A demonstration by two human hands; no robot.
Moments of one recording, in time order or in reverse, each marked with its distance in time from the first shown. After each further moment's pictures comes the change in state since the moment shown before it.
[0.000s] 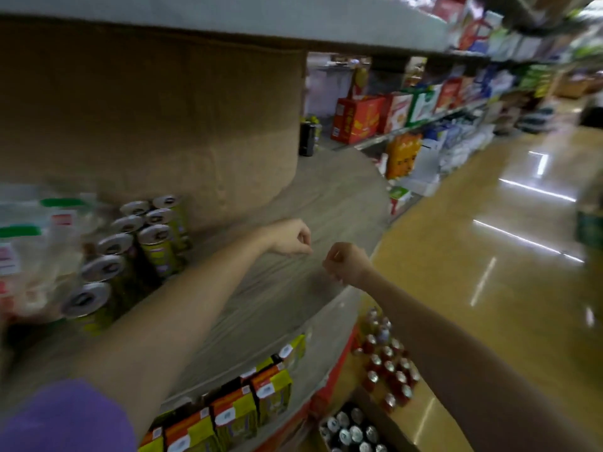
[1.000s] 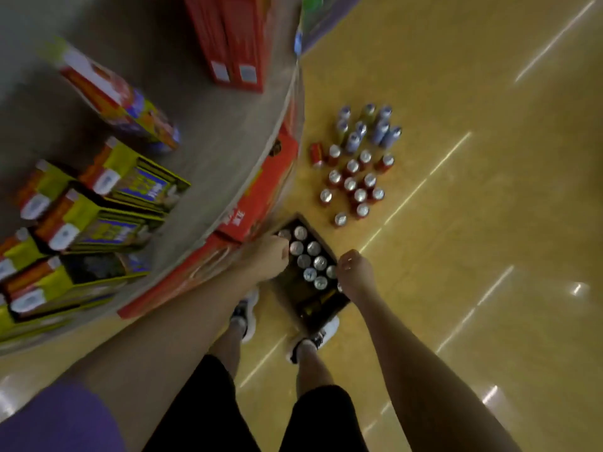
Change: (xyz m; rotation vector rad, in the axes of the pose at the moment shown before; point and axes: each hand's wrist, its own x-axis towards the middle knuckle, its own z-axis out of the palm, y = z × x) left_hand 0.205 -0.017 0.551 0.011 -0.420 -0.421; right_hand -0.064 0.554 0.111 0.120 -0.333 0.722
